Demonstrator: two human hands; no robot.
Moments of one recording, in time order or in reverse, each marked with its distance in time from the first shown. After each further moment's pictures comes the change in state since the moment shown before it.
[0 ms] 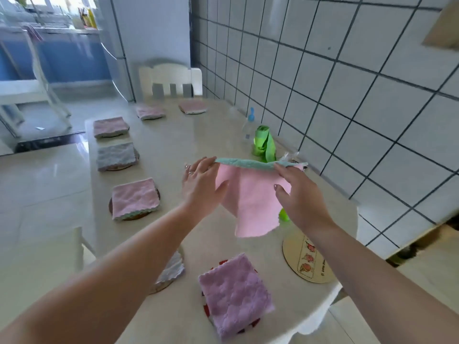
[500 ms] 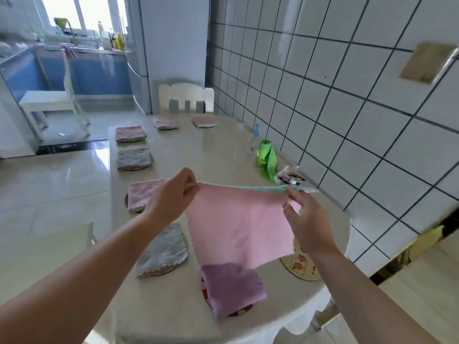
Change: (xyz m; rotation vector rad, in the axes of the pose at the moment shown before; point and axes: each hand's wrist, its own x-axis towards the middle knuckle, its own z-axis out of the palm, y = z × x) left_hand -0.082 -0.014 -0.089 -0.023 0.097 -0.111; right_hand -0.075 -0.011 -0.027 0.193 0.057 0.146
